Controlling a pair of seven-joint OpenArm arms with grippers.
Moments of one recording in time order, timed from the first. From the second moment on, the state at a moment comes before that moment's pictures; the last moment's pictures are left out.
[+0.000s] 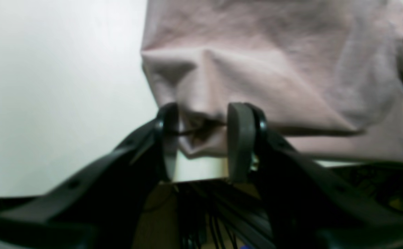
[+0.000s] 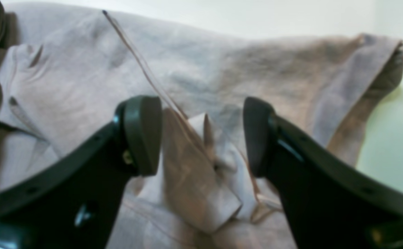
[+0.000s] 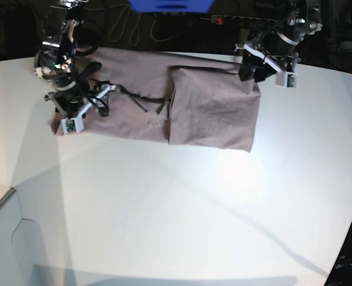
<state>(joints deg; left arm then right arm) 30.8 -8.4 -9.3 91.4 -25.2 -23.2 18.8 -13.9 -3.9 19.3 88.6 -1.9 25.5 -31.3</state>
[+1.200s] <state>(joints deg) 24.2 -6.5 -8.8 80.9 -25.7 -23.6 16.2 -13.1 -3.9 19.2 88.6 -1.9 25.5 -31.2</state>
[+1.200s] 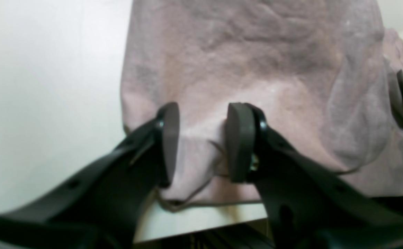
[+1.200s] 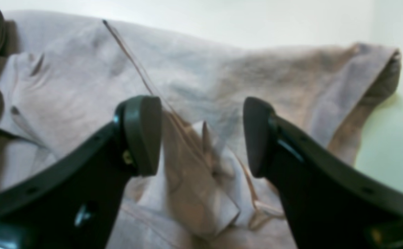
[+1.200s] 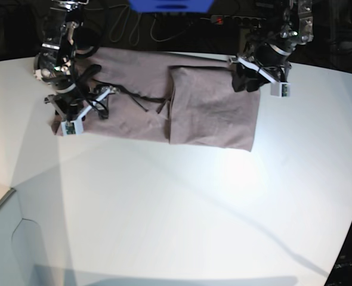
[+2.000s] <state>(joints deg) 24.4 -6.6 -9.3 81.2 -26.1 -23.8 16.7 -13.6 -4.2 23.3 94.3 -1.9 25.5 -31.2</state>
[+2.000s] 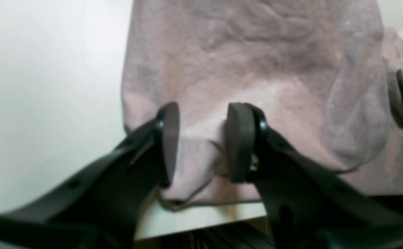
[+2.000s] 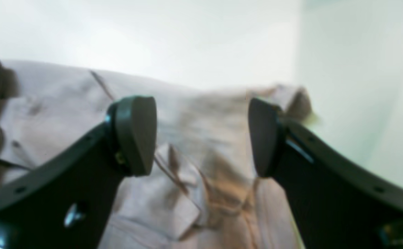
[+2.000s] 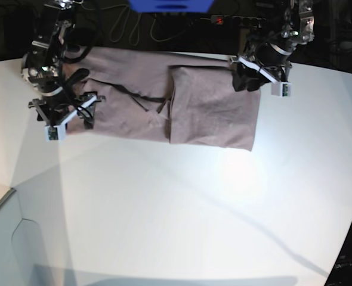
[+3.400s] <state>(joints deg) 24.5 -6.5 -10.3 92.6 -25.3 -23.2 18.8 -13.9 -1.7 29.4 81.6 -1.2 25.5 -27.6</state>
